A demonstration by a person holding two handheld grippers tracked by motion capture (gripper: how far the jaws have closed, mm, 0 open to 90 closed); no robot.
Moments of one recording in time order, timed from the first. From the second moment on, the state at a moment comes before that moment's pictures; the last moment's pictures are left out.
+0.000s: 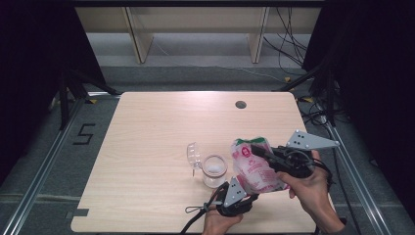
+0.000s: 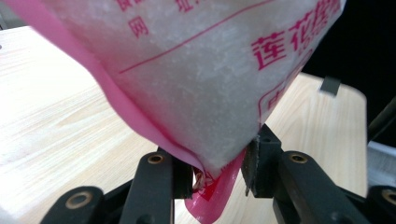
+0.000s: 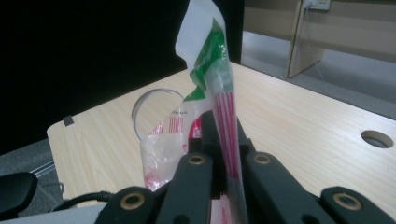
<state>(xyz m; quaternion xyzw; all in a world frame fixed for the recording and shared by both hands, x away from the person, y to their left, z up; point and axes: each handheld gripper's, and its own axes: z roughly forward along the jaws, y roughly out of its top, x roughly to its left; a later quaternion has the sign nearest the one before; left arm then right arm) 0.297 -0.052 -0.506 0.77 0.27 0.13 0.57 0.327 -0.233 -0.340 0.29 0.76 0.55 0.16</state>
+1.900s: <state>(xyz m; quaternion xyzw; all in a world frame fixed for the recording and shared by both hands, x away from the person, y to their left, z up) 0.317 -0.064 -0.509 0.74 0.27 0.13 0.60 0.381 -0.151 -0.353 0.30 0.80 0.50 0.16</state>
